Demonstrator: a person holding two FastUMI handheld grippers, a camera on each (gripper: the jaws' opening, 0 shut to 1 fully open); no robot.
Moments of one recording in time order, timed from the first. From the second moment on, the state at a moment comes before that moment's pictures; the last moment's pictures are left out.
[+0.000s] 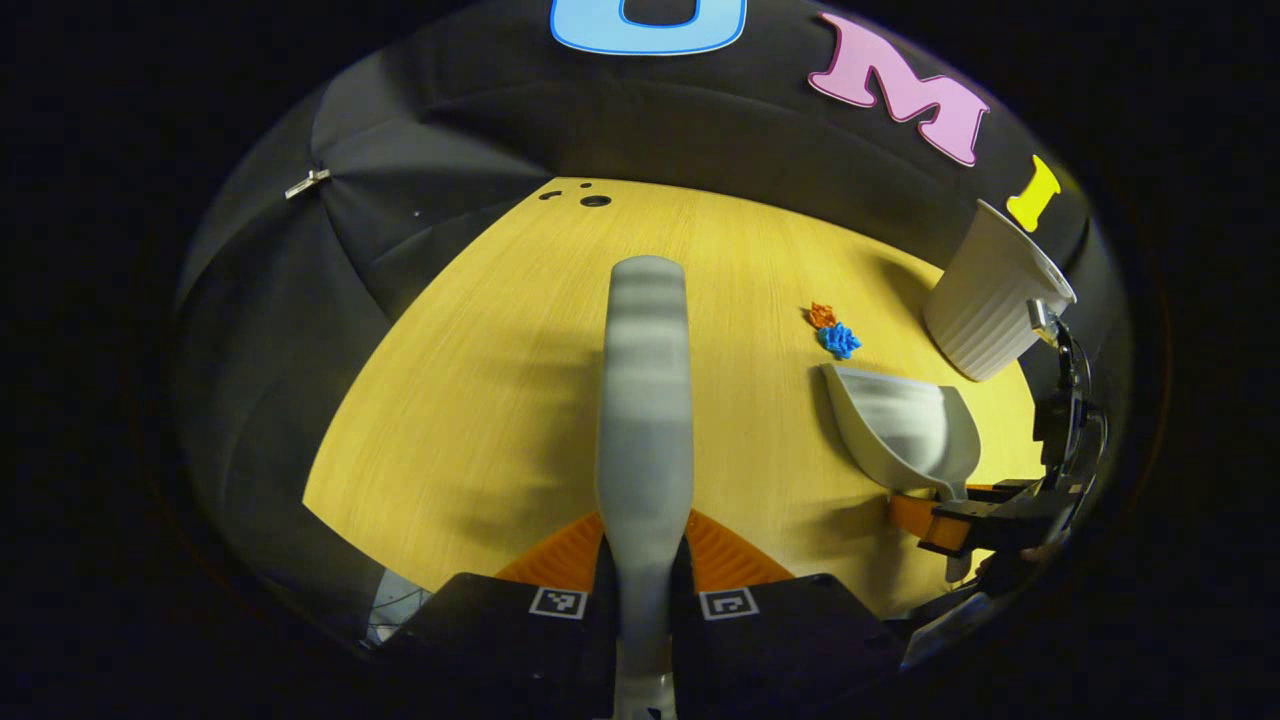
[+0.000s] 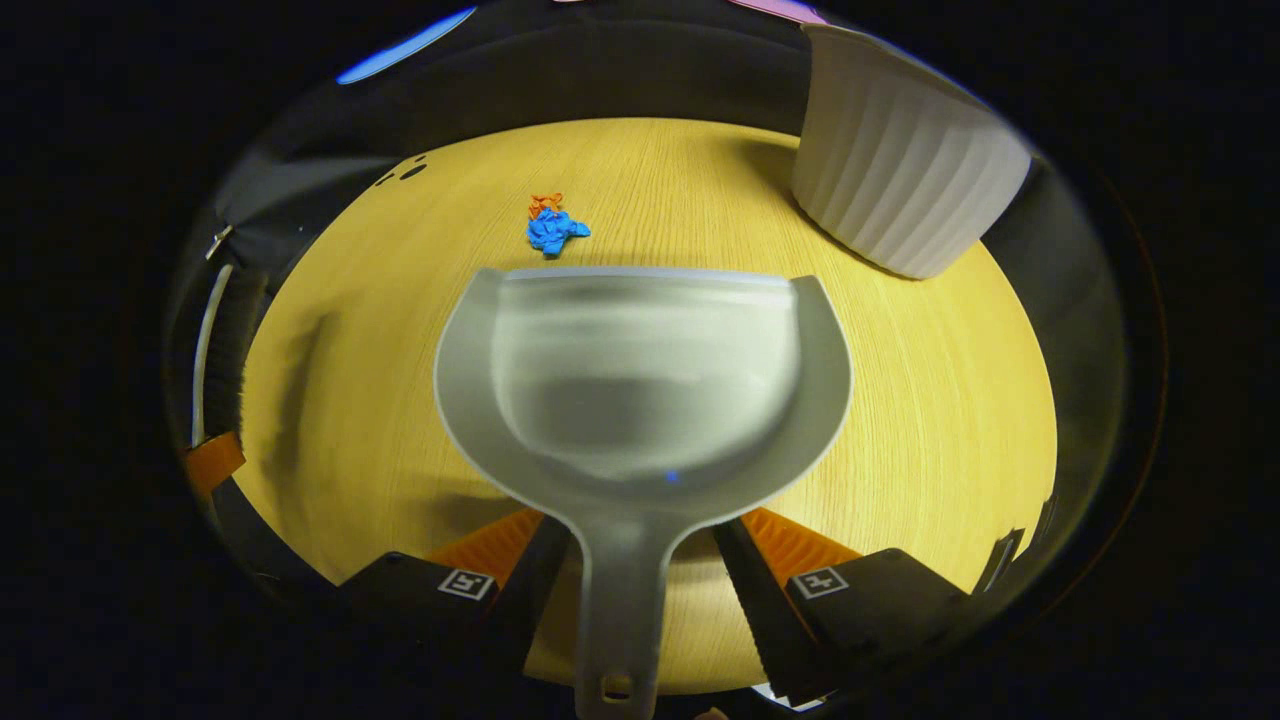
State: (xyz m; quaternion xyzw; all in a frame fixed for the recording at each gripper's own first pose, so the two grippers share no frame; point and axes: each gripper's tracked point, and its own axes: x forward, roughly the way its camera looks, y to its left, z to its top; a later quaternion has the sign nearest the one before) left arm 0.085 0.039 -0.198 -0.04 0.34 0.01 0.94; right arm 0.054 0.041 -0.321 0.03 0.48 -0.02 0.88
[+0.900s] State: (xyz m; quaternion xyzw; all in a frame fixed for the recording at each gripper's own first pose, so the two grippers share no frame) left arm 0.161 -0.010 -0.209 0.05 0.38 -0.07 0.92; right arm 0.055 0.006 -0.309 0.03 0.47 0.05 0.88
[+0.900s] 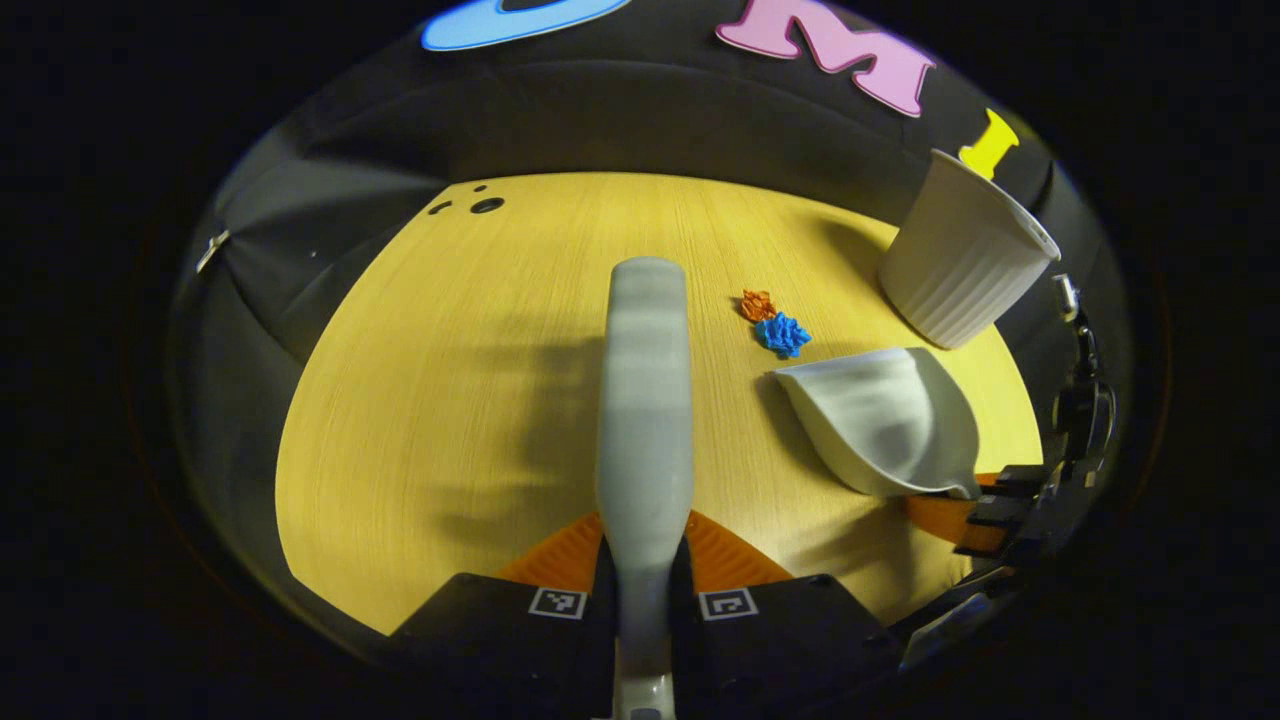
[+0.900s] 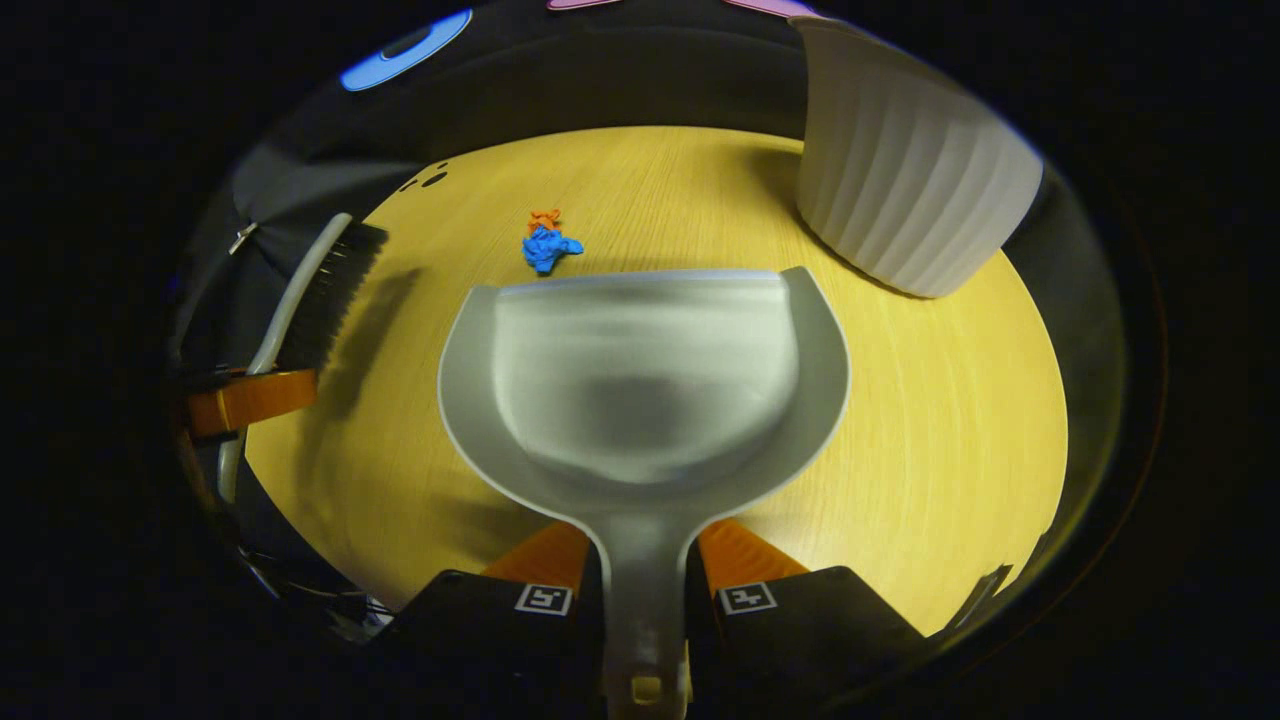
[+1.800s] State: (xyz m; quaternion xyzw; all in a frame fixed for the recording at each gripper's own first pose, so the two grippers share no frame) left arm 0.302 -0.076 -0.212 0.33 0.41 -0.22 0.82; right arm 0.020 -0.038 -0.319 -0.06 0.49 0.12 0.86
